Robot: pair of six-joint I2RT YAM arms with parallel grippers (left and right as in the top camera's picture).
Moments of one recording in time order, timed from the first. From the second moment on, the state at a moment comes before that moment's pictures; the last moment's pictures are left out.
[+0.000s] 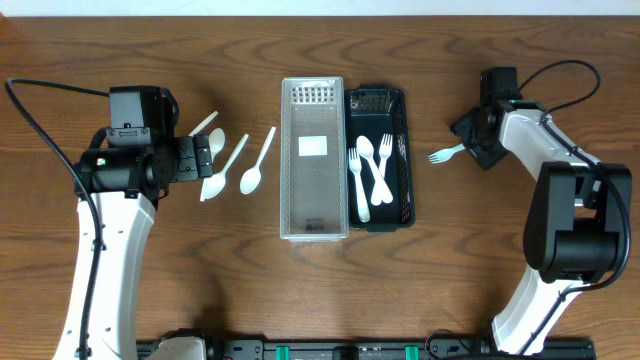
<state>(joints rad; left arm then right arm) 0.04 1.32 1.23 -0.97 -0.12 -0.07 -0.02 2.02 1.31 -0.59 0.06 0.91</state>
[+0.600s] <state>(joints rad) 0.04 1.32 1.23 -0.97 -0.12 -0.07 -0.02 2.03 1.33 -0.83 0.24 0.74</state>
